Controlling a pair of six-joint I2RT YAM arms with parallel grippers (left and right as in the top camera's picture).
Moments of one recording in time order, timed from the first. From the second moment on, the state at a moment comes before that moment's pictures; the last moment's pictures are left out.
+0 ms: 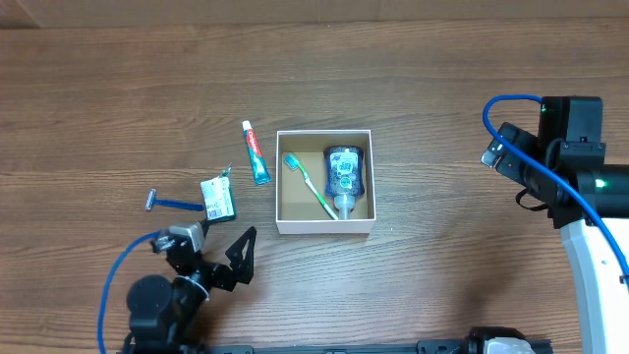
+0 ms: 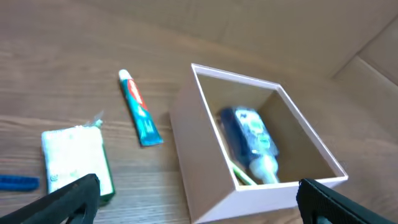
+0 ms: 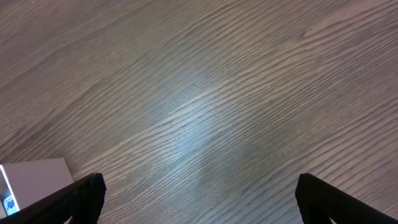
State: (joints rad) left arm -0.03 0.10 0.19 -0.38 0.36 -0.35; right arm -0.05 1.23 1.30 -1.09 0.20 0.46
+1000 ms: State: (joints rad) left arm -0.03 1.46 1.04 -0.90 0.13 -0.23; right arm -0.05 1.23 1.30 -1.09 0.20 0.46
